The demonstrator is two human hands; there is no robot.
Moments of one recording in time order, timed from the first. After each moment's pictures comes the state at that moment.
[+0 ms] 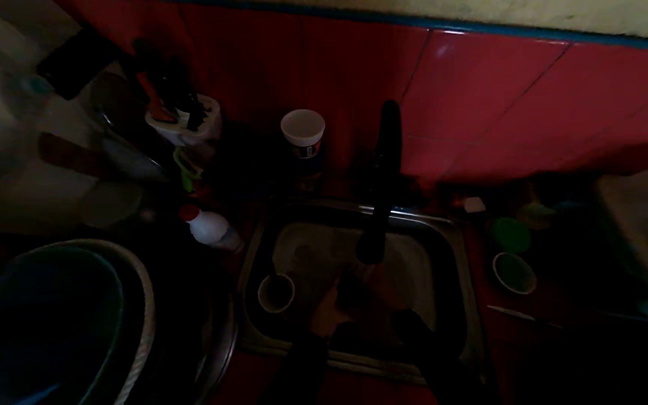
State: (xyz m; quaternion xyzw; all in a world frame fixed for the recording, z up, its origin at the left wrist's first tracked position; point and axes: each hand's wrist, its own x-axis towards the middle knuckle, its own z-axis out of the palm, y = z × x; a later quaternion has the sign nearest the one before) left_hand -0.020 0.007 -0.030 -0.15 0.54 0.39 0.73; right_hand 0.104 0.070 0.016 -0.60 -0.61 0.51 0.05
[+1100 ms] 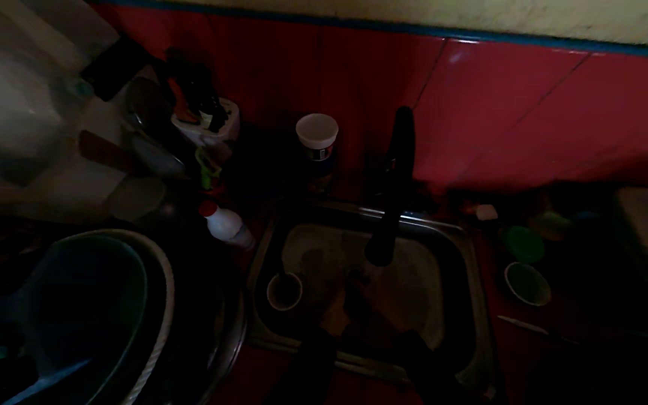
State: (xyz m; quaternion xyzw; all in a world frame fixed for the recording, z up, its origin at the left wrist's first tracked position) left_hand -0.021 -0.016 -0.008 0.06 0.62 0.38 0.69; right_hand 0.090 0.046 -0.018 -0.59 -0.54 0.59 0.11
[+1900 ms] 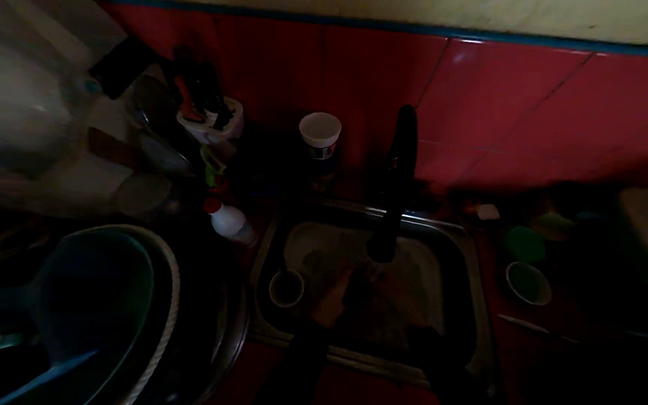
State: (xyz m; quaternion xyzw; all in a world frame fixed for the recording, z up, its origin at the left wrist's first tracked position) left_hand -0.041 0.001 0.022 0.14 0.63 0.34 0.68; right_hand 0.110 0.059 0.012 -0.57 -0.55 0.60 0.10
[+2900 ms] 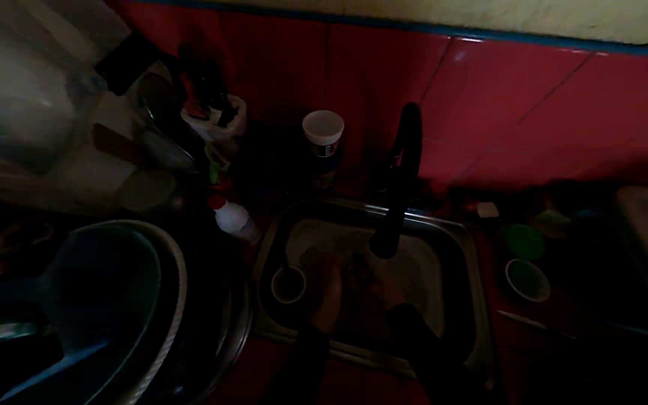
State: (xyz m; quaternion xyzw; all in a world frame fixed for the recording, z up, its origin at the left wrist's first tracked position) left_hand -0.041 -0.001 0.025 0.12 0.69 0.49 0.52; right_hand 0.097 0.053 -0.001 -0.57 -0.60 0.56 0.08
